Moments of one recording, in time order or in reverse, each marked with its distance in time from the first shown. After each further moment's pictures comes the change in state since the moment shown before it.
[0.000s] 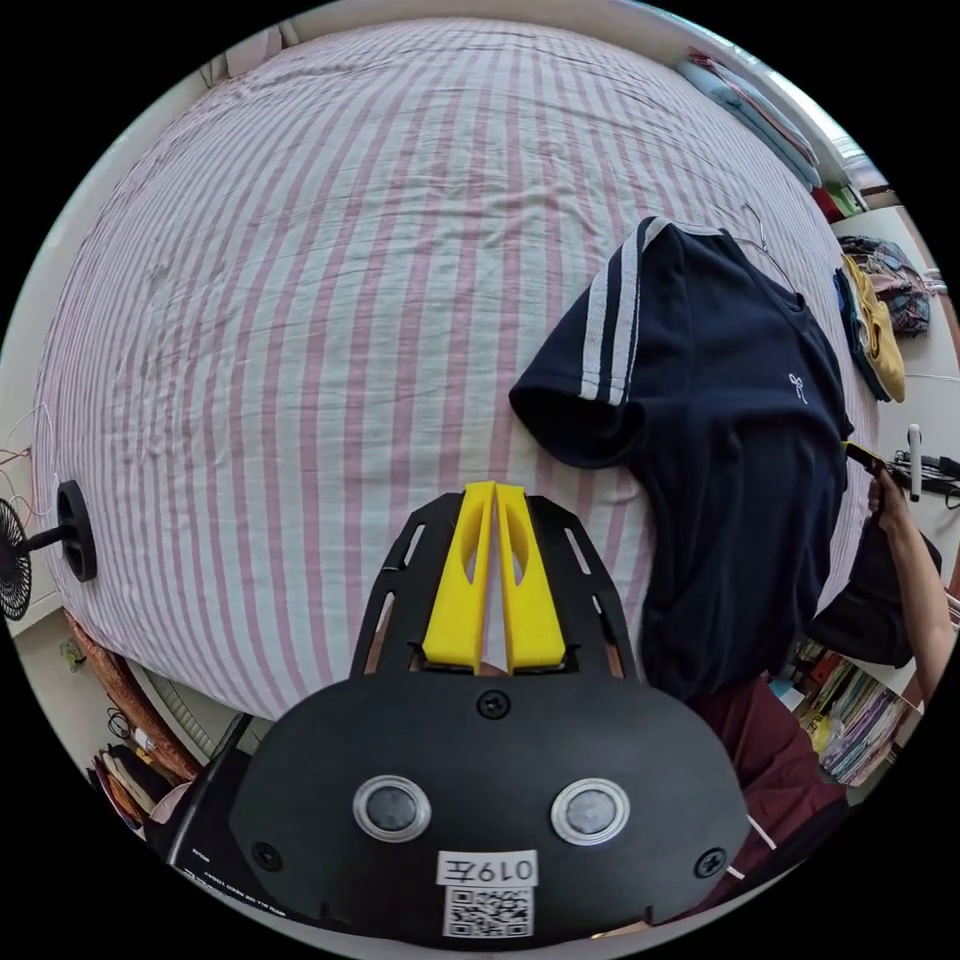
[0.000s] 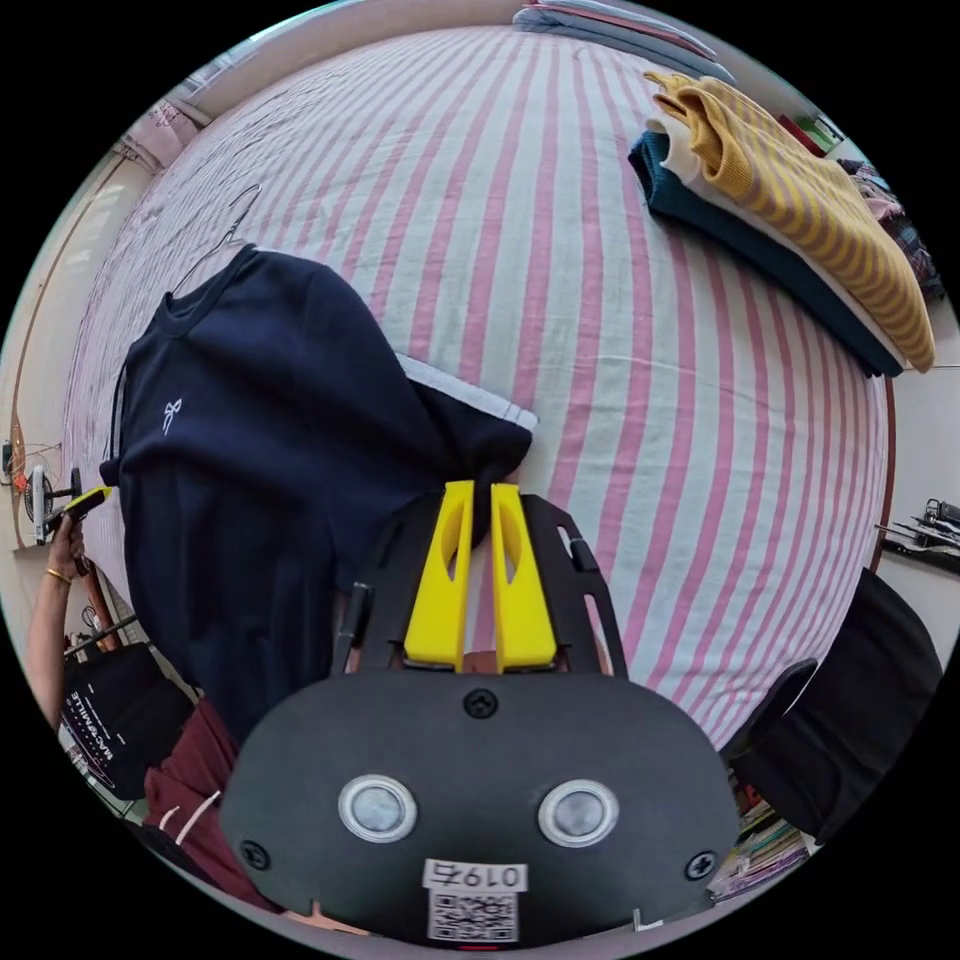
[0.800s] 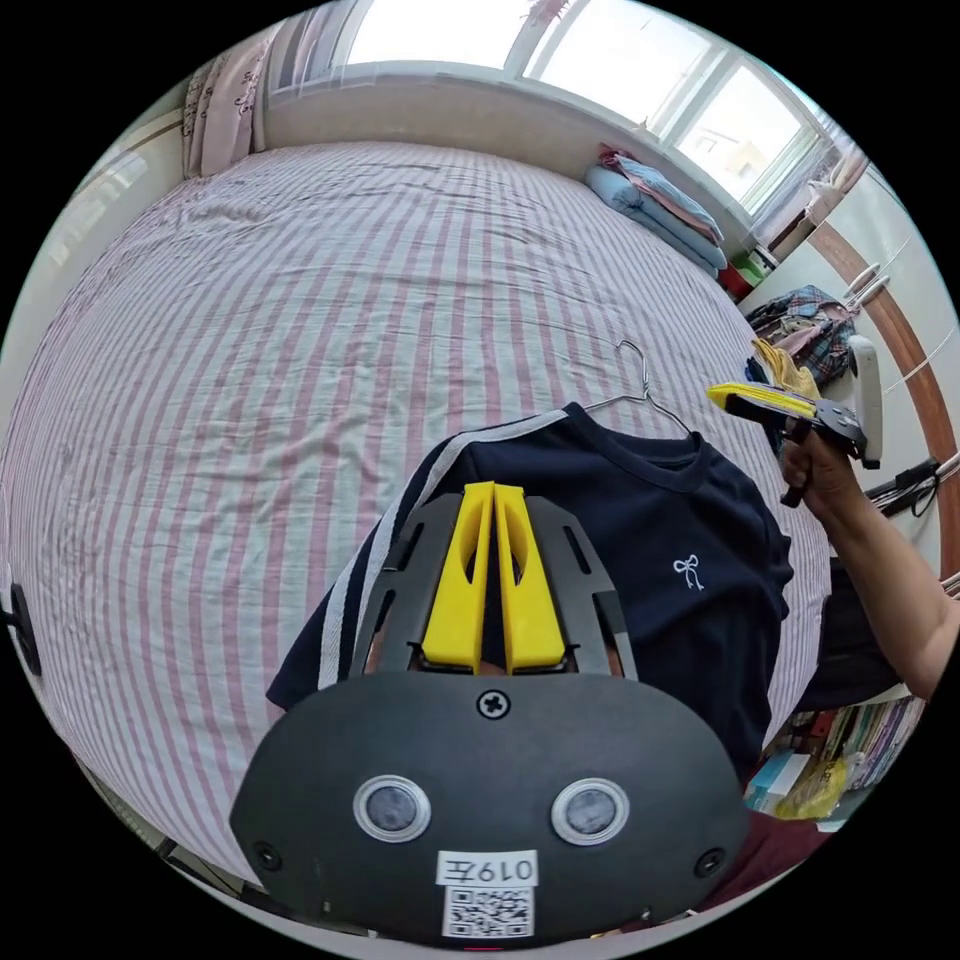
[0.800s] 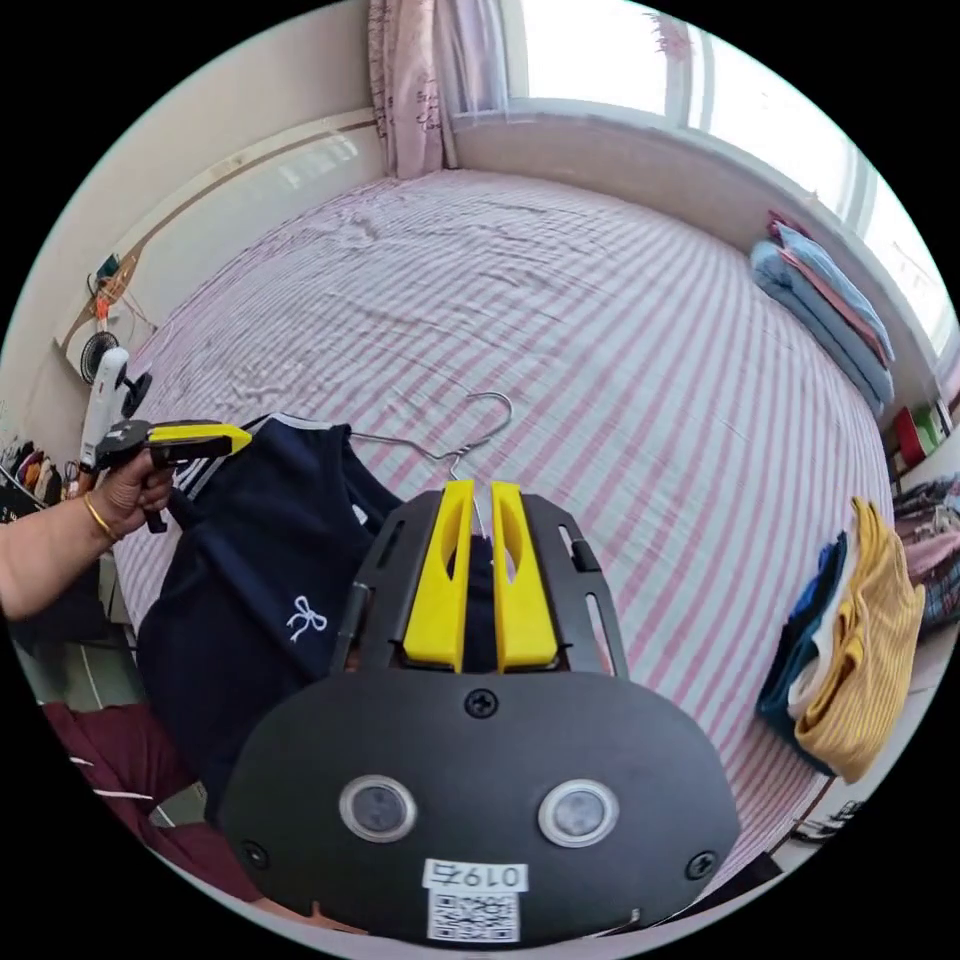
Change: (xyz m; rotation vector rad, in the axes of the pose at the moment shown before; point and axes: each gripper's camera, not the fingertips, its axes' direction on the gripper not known) left arm 0.030 -0.091 -0.017 0.376 0.151 0.070; right arm -0.199 -0.115 -0.044 0.394 -0.022 -0.591
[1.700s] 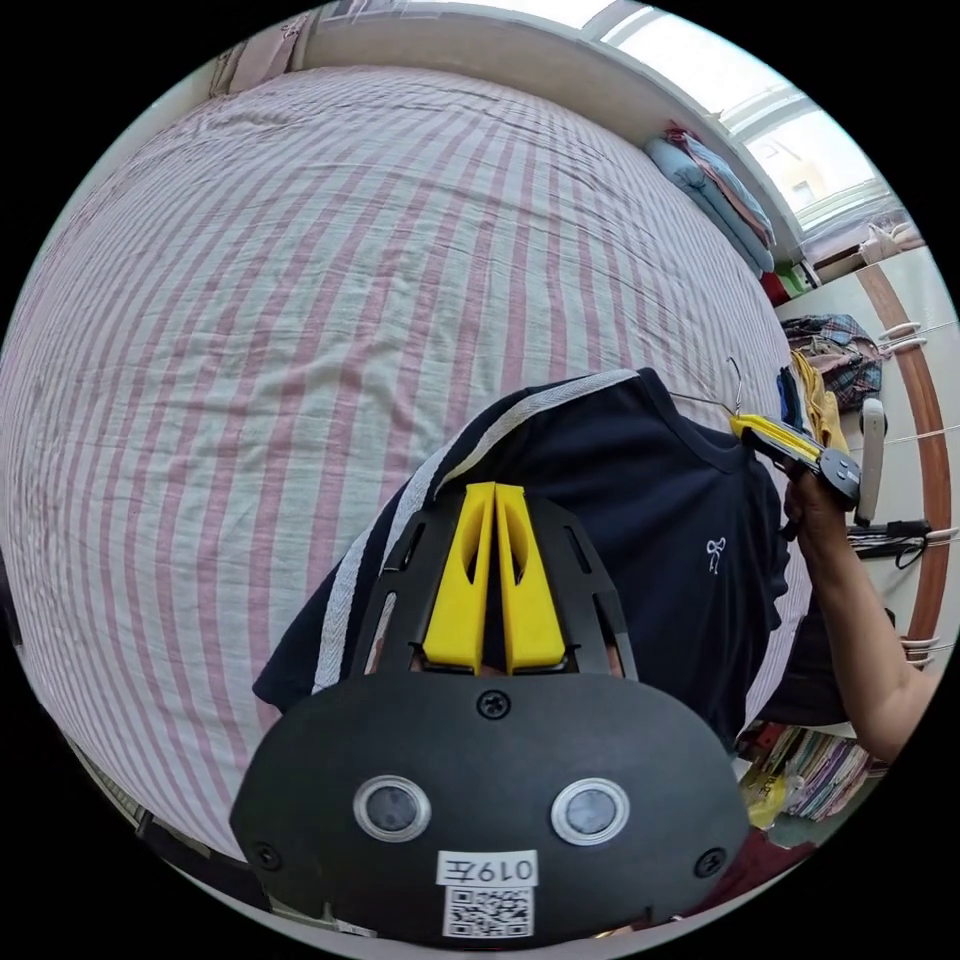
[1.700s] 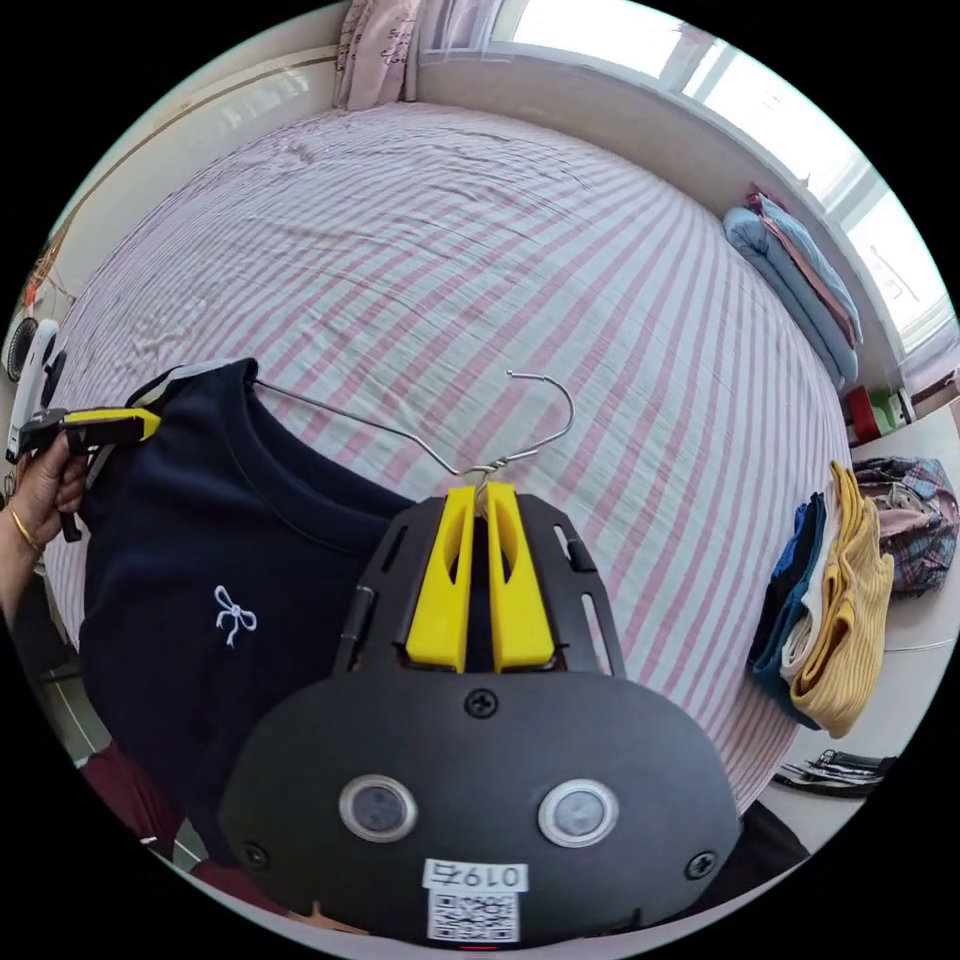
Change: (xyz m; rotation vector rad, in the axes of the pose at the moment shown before) left arm -0.095 -0.037 0.006 -0.167 0.027 -0.119; right arm -0.007 0.046 0.105 -0.125 0.190 0.140
